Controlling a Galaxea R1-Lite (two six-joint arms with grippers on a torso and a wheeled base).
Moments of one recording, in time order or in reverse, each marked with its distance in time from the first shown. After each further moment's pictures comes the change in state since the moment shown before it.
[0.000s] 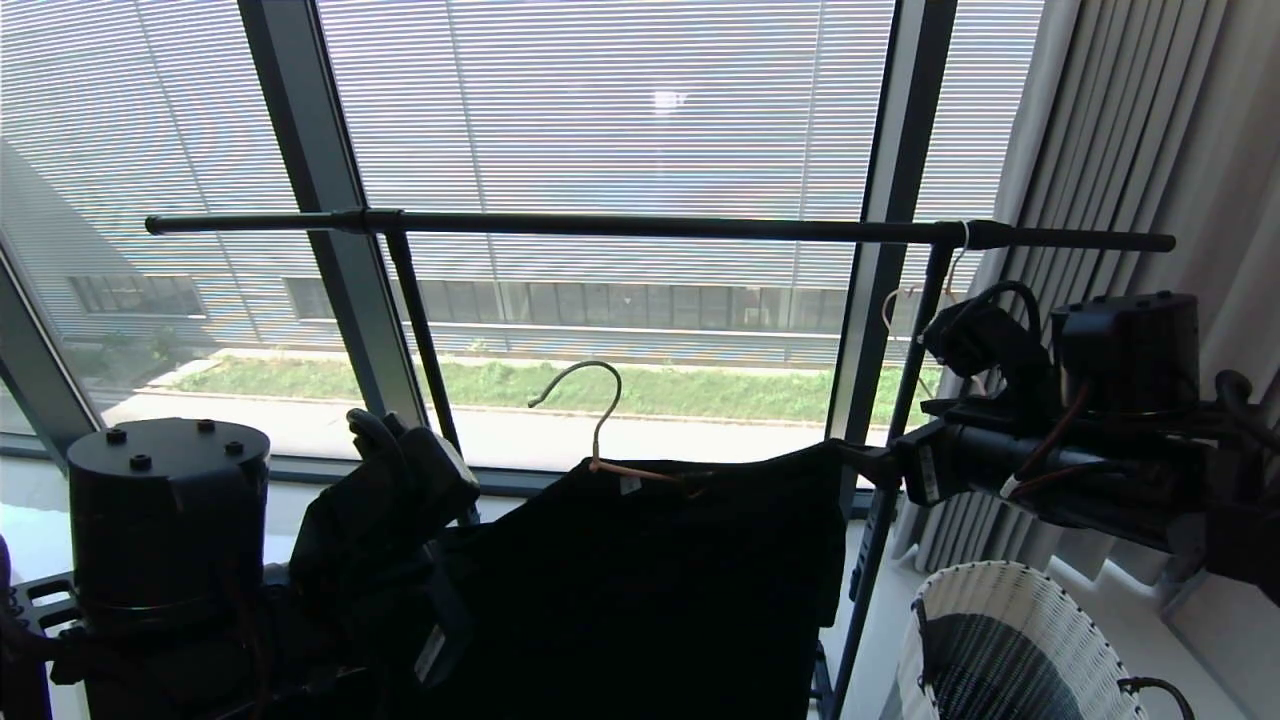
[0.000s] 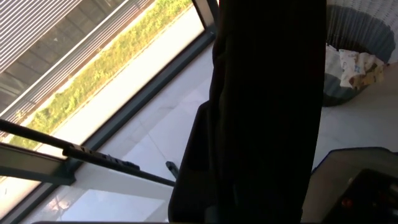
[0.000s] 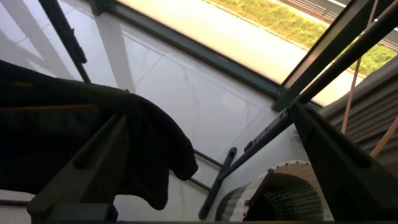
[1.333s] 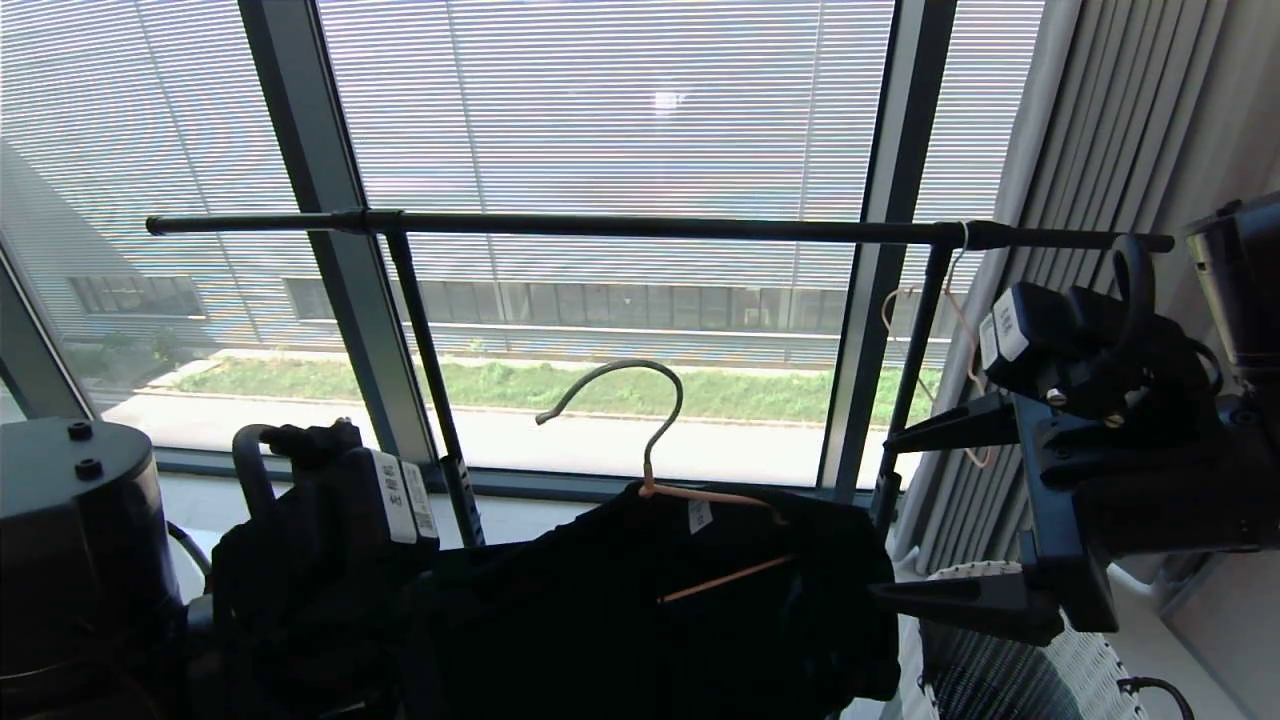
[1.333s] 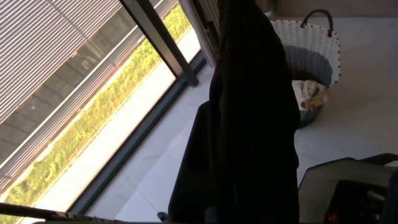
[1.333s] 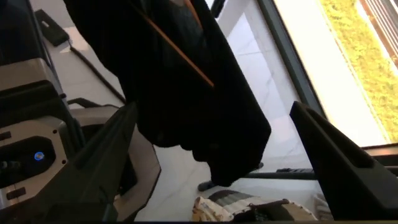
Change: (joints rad) left arm -0.142 -0.122 -0.006 -0.002 -0.133 0.036; right arm 0.154 -0.191 -0.283 0.695 0.429 -0.370
